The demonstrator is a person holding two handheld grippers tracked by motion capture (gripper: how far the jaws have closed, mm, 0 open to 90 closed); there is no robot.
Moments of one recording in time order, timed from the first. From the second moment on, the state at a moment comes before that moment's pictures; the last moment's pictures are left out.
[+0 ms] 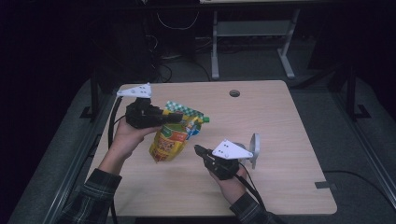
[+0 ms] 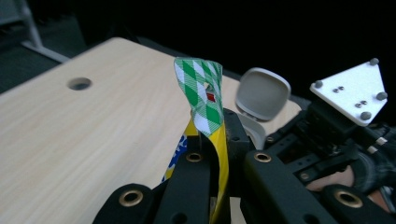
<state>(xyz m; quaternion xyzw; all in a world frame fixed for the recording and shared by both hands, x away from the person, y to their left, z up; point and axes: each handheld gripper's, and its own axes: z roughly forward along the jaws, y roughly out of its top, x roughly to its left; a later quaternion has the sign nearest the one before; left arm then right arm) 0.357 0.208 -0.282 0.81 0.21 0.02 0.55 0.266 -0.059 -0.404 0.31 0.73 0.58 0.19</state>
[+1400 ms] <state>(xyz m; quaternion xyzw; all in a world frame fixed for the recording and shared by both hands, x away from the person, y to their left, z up) 0.335 0.280 -0.365 0.72 0.29 0.14 0.61 0.229 -0.161 -0.410 0.27 0.79 0.53 0.10</state>
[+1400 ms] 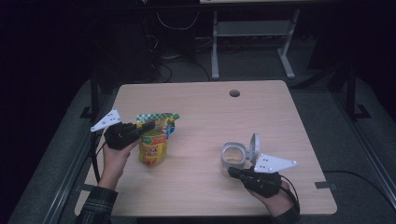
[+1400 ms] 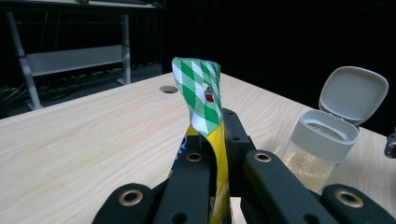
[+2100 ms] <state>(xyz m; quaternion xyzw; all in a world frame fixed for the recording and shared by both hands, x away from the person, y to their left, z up) 0.298 0.308 -0.377 0.72 0.30 0.17 0.60 0.218 -0.211 -0.420 0.32 0.79 0.52 0.12</state>
